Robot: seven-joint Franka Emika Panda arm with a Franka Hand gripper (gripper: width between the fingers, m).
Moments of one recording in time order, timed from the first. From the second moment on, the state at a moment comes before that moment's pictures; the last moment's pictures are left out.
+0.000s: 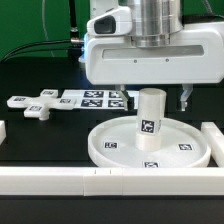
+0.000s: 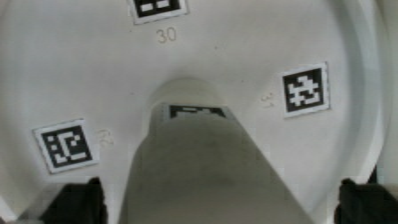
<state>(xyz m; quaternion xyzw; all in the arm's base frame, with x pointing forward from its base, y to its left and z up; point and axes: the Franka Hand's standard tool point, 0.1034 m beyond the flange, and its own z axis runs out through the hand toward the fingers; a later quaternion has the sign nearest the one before) 0.562 0.043 0.070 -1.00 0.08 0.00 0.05</state>
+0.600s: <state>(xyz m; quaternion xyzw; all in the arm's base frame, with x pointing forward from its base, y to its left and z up) 0.562 0.042 0.070 -0.98 -0.19 -0.02 0.04</state>
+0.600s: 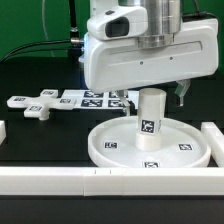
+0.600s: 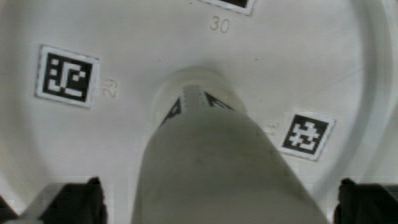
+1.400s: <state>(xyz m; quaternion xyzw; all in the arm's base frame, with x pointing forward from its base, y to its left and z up) 0.562 0.043 0.071 -0.88 -0.47 -0.01 0.01</state>
